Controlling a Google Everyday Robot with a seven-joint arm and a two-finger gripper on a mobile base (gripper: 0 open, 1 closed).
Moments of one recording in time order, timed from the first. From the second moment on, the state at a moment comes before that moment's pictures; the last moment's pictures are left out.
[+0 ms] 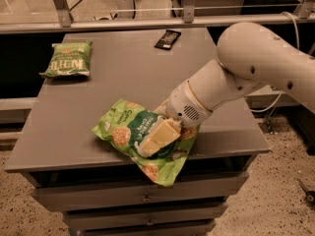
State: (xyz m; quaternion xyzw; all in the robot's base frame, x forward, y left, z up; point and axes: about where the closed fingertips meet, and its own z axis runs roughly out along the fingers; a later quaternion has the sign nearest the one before) arm 0.444 0.002 0.837 -0.55 0.75 0.31 0.20
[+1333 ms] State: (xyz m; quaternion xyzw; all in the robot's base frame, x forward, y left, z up) arm 0.483 -0.070 0.923 -0.53 0.77 0.20 0.30
